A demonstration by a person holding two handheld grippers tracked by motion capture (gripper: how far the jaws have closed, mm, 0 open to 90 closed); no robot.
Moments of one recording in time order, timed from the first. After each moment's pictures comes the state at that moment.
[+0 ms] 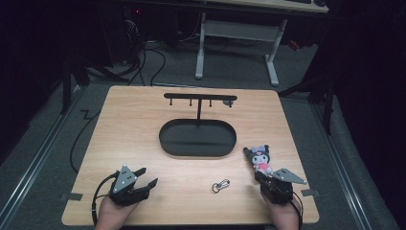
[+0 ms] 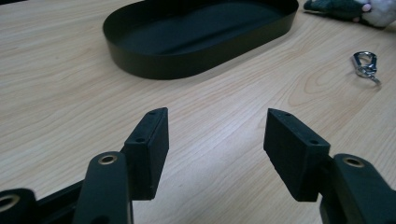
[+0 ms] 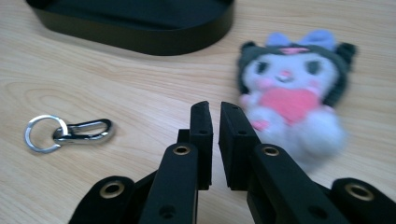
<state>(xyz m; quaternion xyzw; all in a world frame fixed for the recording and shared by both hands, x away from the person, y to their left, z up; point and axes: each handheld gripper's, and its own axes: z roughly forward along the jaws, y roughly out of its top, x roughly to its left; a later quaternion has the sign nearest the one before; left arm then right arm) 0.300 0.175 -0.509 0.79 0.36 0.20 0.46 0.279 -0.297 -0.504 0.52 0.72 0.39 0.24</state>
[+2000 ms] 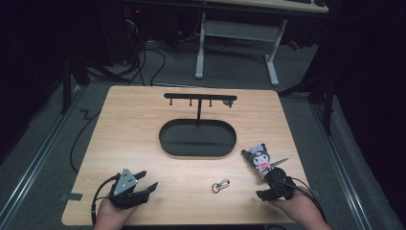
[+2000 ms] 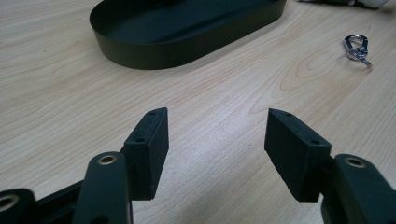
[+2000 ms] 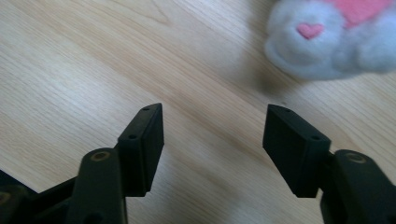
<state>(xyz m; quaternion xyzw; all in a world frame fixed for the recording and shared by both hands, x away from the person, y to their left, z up) 0.297 0.171 -0.512 0.80 0.33 0.18 0.46 0.303 -0.300 -0.476 0.51 0.85 0.11 0.07</state>
